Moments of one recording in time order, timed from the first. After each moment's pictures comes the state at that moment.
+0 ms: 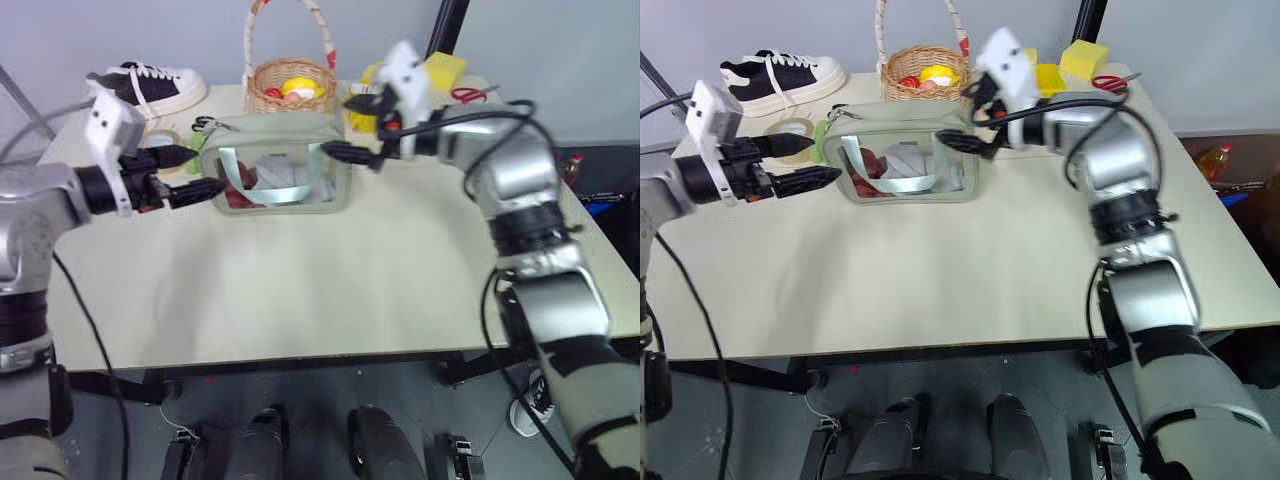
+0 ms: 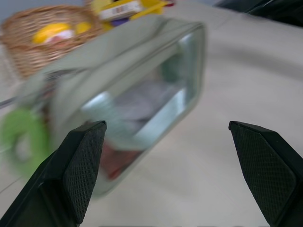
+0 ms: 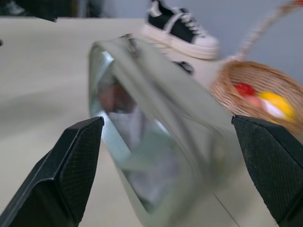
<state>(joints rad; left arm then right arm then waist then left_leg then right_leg) -0.71 0.88 0.20 -0.09 -0.57 0.84 -0.91 -1.25 -0.42 0.21 0.55 0.18 0.35 0.94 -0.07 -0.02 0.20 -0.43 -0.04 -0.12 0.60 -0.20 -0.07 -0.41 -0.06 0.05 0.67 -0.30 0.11</state>
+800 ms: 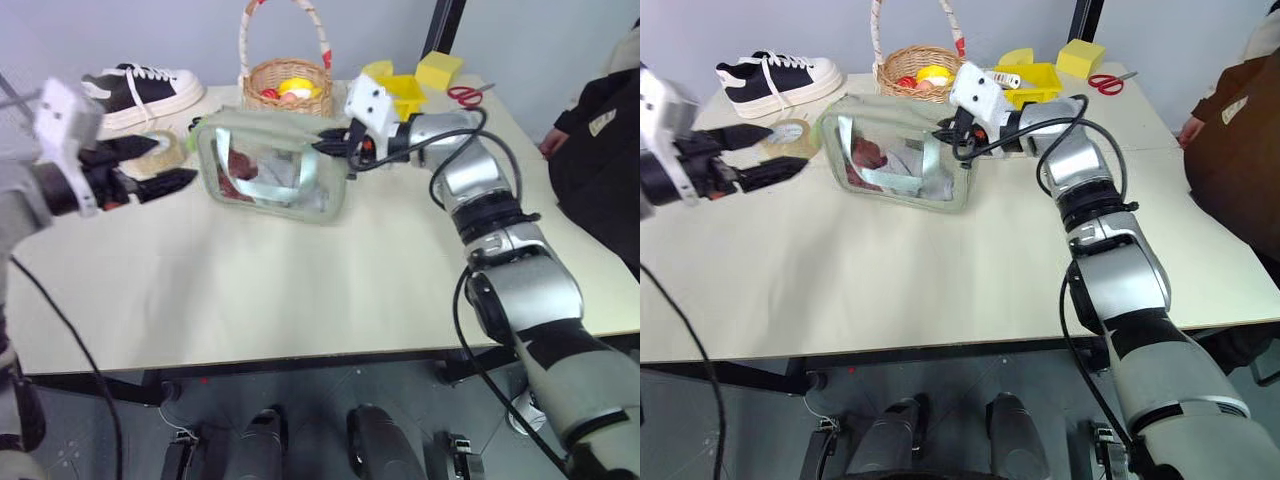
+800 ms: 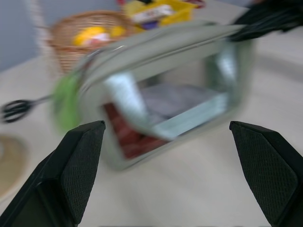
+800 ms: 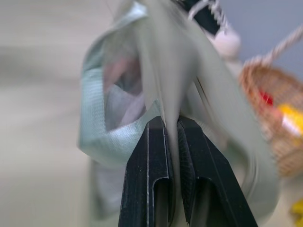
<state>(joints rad) -0.62 1.04 0.35 -0.09 -0.62 0.87 -0.85 -1.27 -0.40 0.17 0.73 0.06 0.01 1.08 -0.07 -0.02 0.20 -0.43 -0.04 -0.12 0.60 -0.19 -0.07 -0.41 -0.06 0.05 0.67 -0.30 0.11</state>
